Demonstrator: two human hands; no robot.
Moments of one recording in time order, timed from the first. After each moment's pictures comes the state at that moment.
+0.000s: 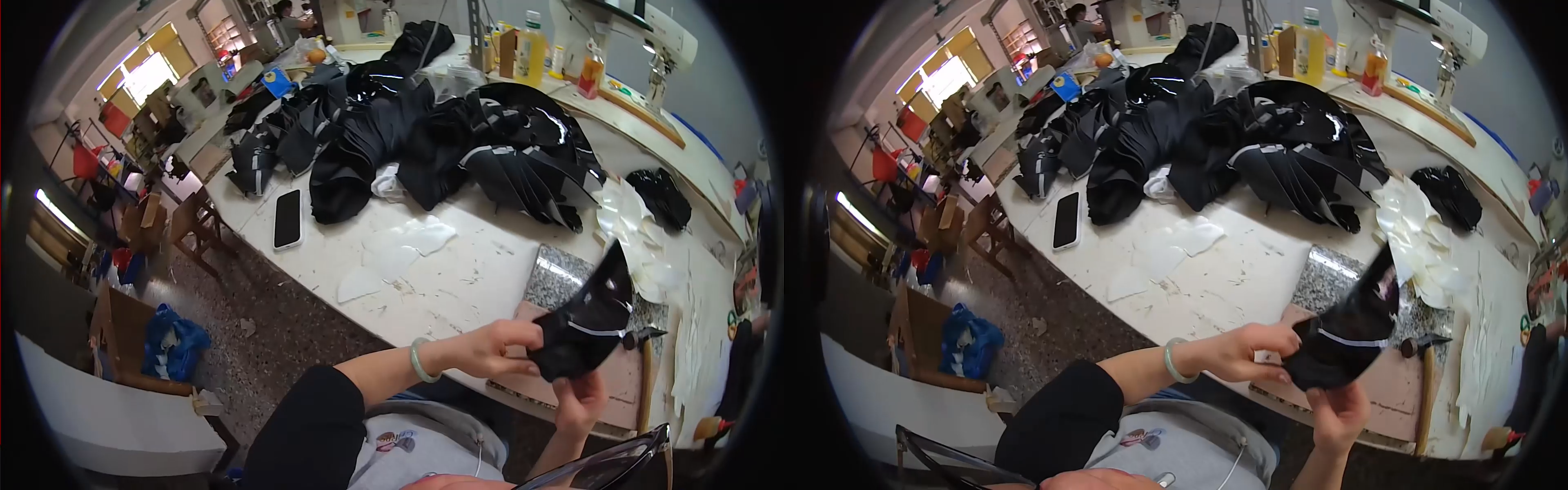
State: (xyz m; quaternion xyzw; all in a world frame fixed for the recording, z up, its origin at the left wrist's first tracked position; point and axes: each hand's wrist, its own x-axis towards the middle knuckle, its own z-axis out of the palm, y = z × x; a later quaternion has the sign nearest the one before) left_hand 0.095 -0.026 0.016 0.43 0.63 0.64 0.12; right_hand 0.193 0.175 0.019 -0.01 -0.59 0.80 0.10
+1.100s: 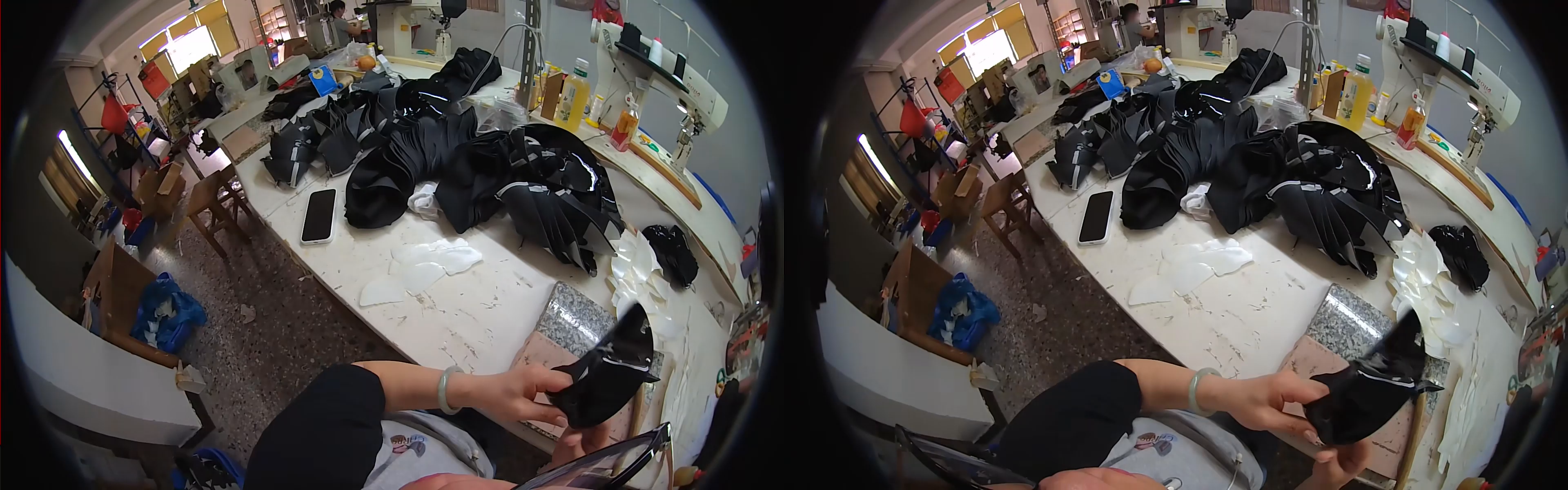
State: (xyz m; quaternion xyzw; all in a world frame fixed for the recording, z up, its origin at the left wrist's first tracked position) left_hand 0.124 -0.005 0.044 0.45 0.48 0.73 0.20; right_hand 0.212 0.199 0.005 0.18 -0.56 0.79 0.16
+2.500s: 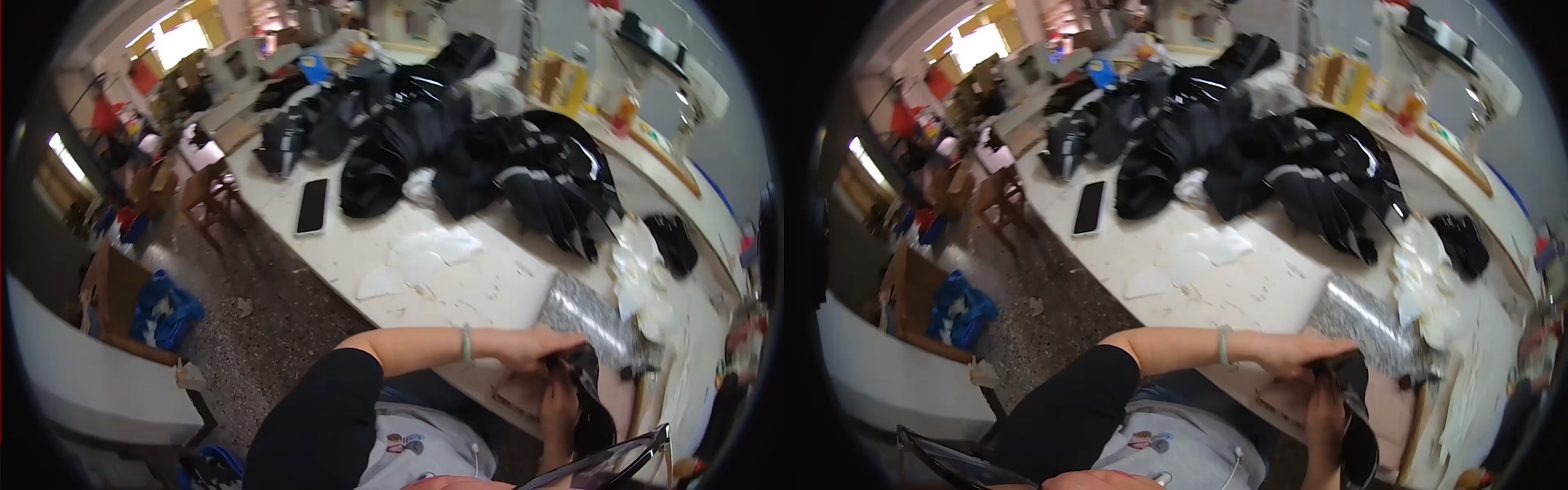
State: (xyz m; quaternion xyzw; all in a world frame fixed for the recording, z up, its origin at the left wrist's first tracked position) left_hand 0.046 0.005 -0.032 0.54 0.67 0.49 0.12; right_hand 0.167 0.191 -0.048 0.14 -0.95 0.23 0.13
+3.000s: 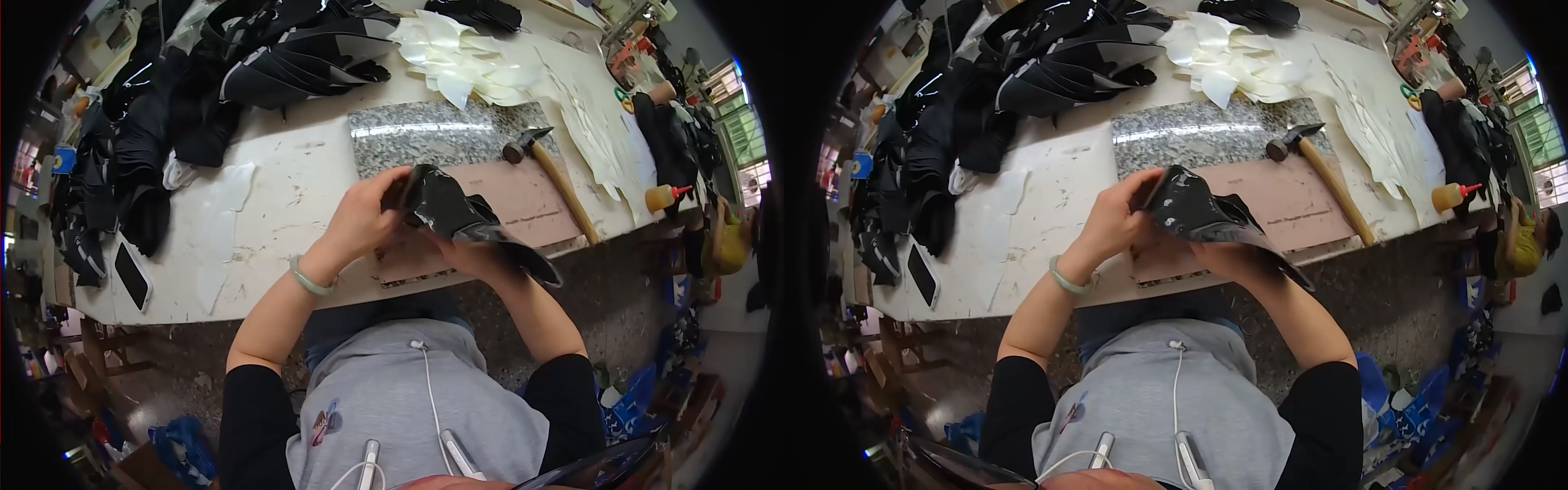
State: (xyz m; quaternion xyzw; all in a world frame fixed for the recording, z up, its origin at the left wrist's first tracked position) left_hand 0.057 0.015 -0.017 0.33 0.78 0.51 0.18; right_hand 0.171 0.203 -0.042 0.06 -0.96 0.28 0.00
